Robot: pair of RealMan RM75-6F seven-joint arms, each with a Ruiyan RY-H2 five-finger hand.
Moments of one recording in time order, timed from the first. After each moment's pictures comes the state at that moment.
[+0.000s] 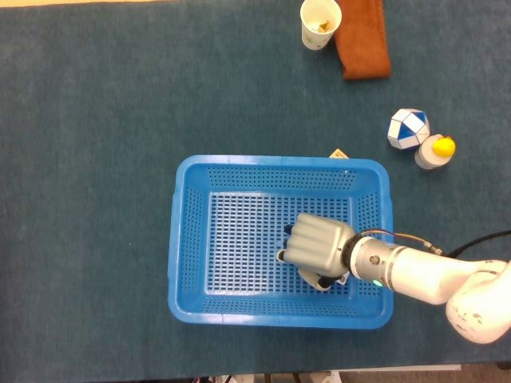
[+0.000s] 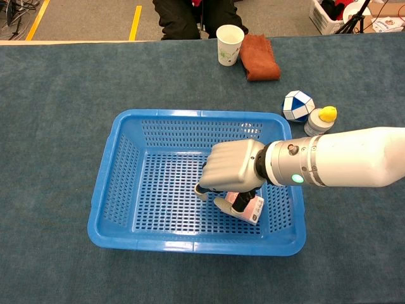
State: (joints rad) left arm 0.07 -1.03 -0.05 -1.83 1.43 1.66 0.20; right arm 1.44 -1.36 -0.28 -2.03 -0.76 0.72 -0.77
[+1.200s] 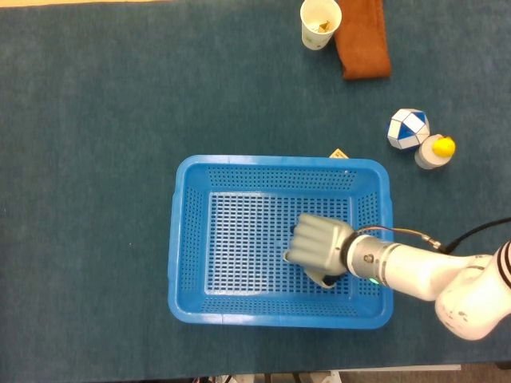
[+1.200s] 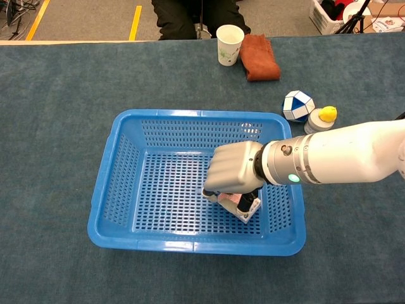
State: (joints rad) left arm 0.08 -1.04 -0.06 -1.81 1.42 1.66 0.18; right arm 1.57 -1.40 -0.36 -2.01 -0.69 0.74 -0.78
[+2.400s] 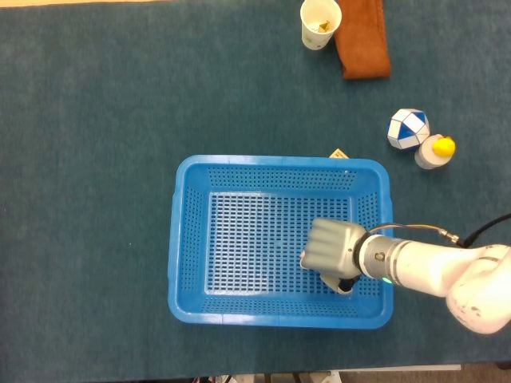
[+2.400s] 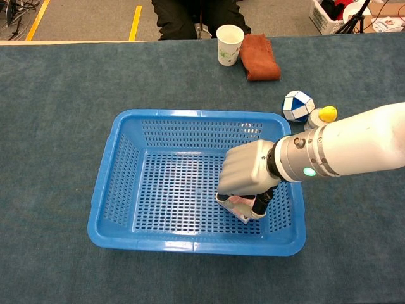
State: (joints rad) left arm 0.10 -1.04 -0.06 -1.83 1.42 1.68 0.20; right arm 1.63 -1.31 -0.39 -2.05 -0.71 0.59 -0.72
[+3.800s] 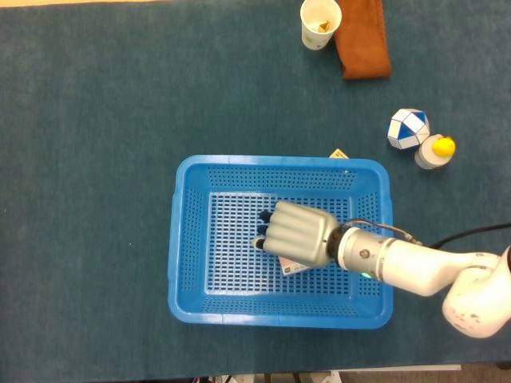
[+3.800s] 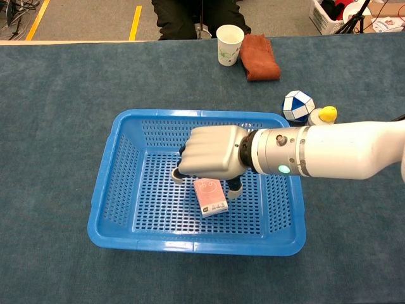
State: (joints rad) left arm 0.09 -1.04 -0.08 -1.83 1.41 1.67 0.19; right arm 1.43 -1.41 -0.29 -1.95 -0.95 0.85 -0.73
